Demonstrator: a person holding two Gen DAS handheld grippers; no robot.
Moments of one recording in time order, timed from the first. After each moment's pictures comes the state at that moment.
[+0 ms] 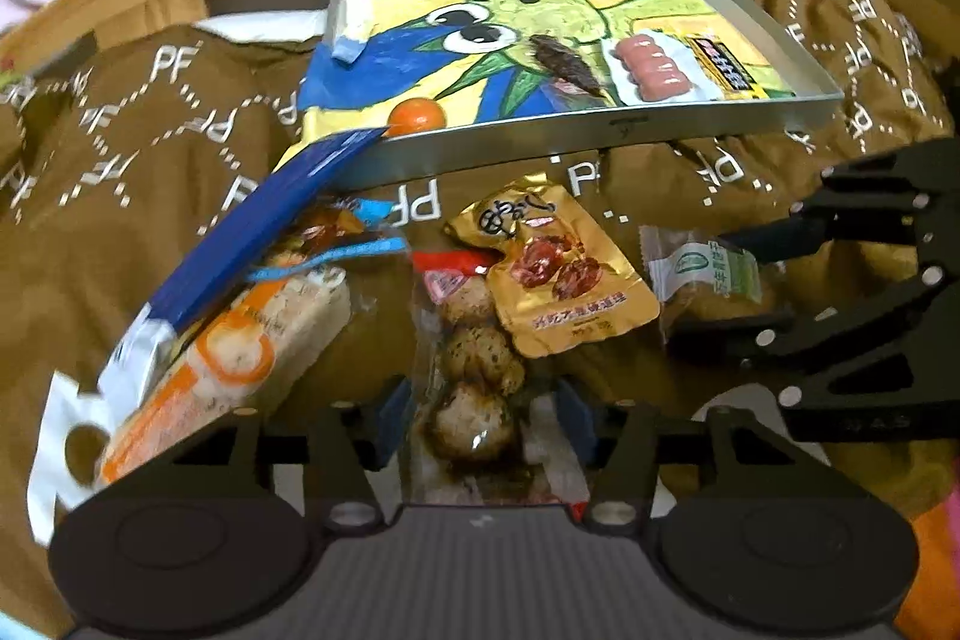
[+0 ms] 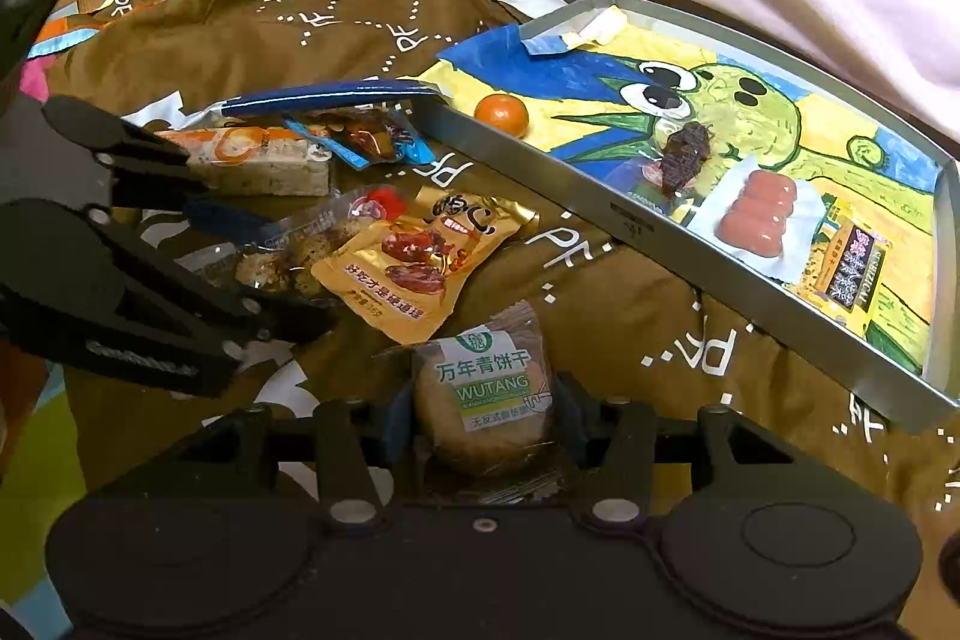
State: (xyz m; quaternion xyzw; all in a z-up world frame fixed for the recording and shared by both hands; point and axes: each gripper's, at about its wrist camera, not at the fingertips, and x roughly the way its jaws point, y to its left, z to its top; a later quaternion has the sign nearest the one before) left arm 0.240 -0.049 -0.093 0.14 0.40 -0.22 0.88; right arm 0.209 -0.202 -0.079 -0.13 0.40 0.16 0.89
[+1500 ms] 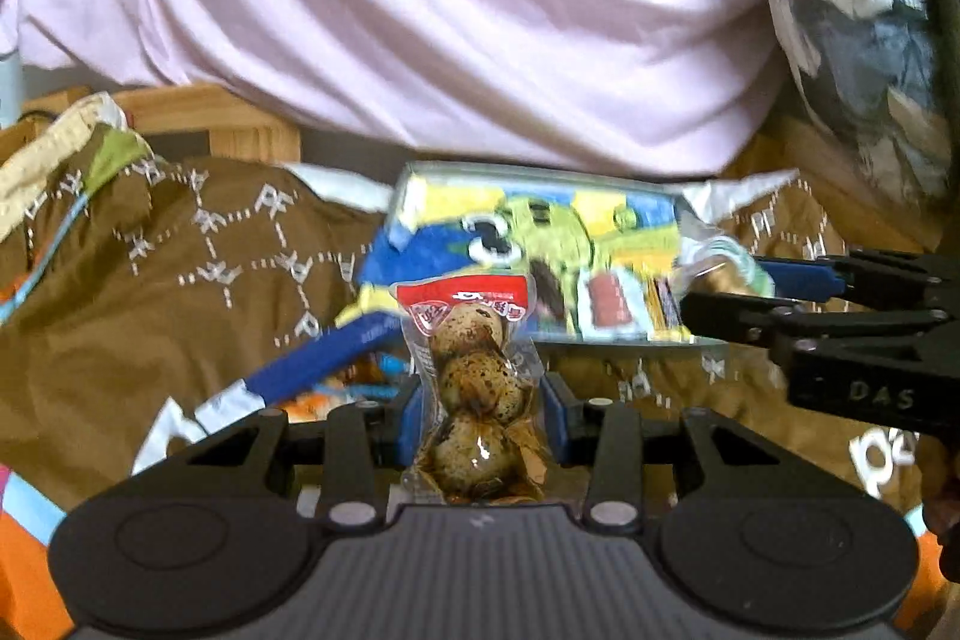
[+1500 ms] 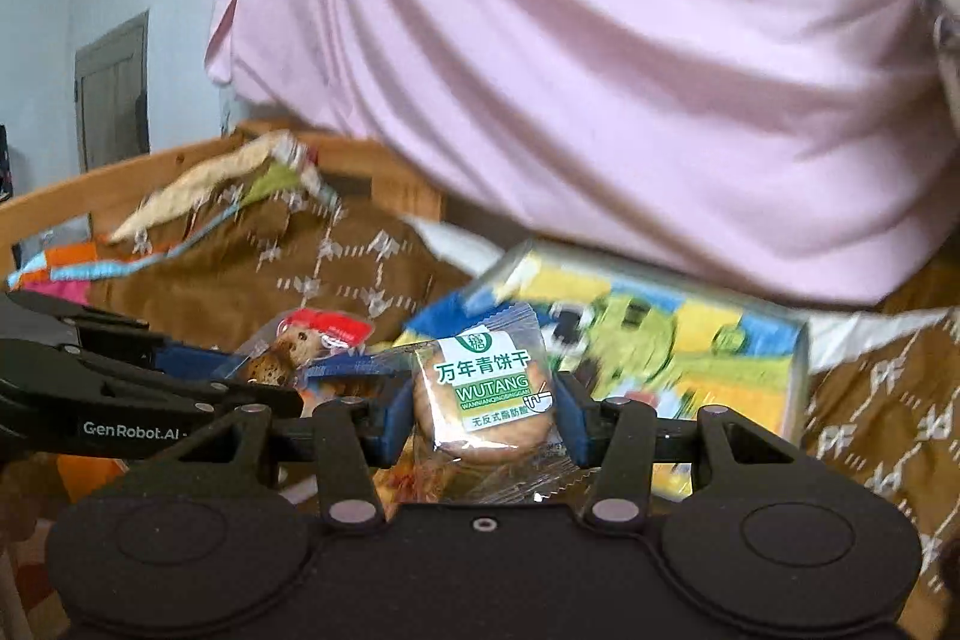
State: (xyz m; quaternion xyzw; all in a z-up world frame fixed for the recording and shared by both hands) left arm 0.165 -0.028 0.011 -0.02 0.27 -0.18 0.94; right arm 0.145 -0.222 0.060 -0.08 0.21 0.11 0.97
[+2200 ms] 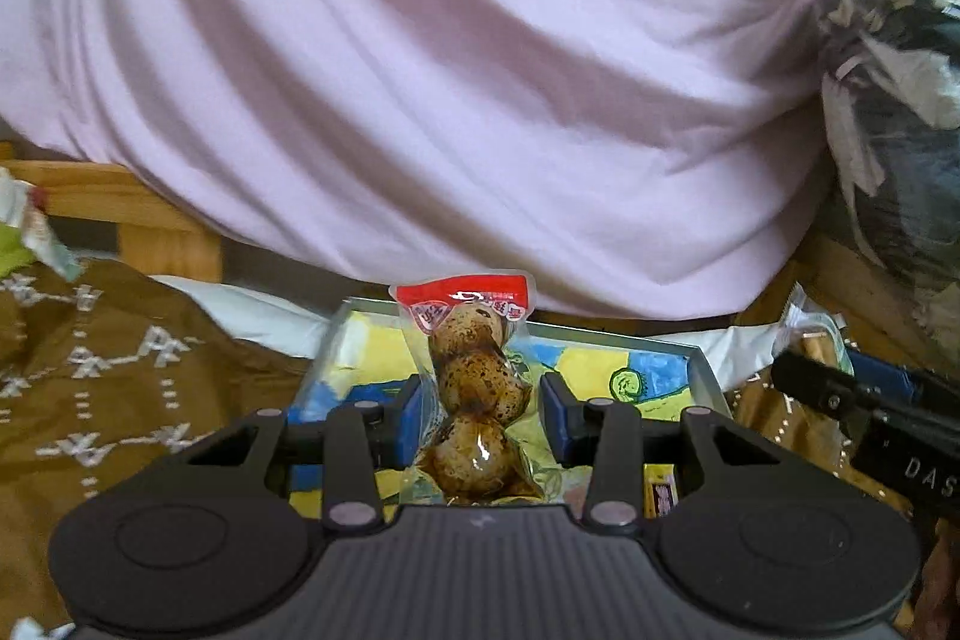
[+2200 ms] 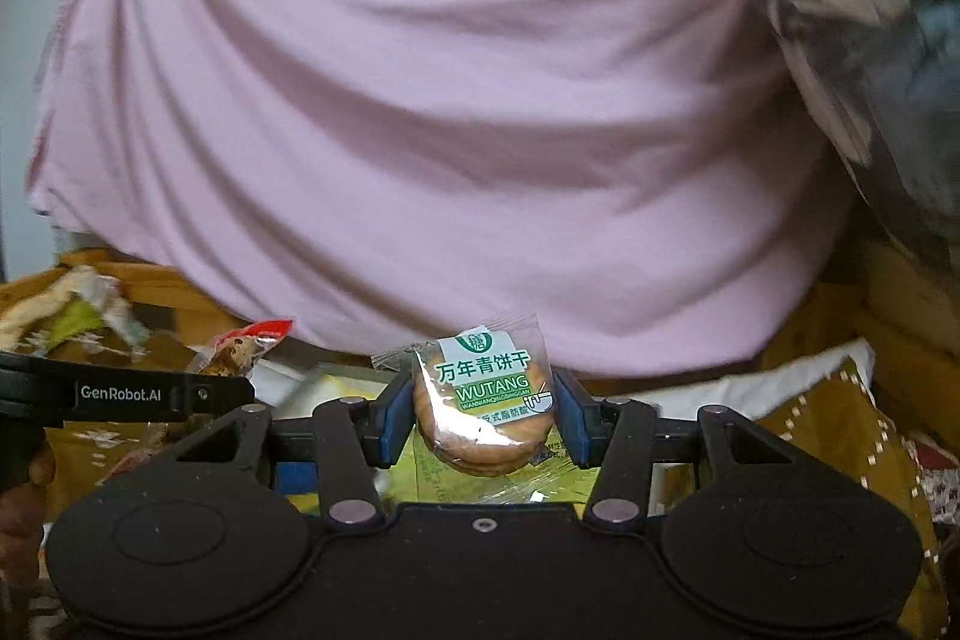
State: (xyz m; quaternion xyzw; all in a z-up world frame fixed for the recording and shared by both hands) left arm 0.304 -0.113 0.029 -0.06 0.22 -0.18 0.96; right arm 0.242 -0.326 0.050 -0.01 0.14 -0.03 0.99
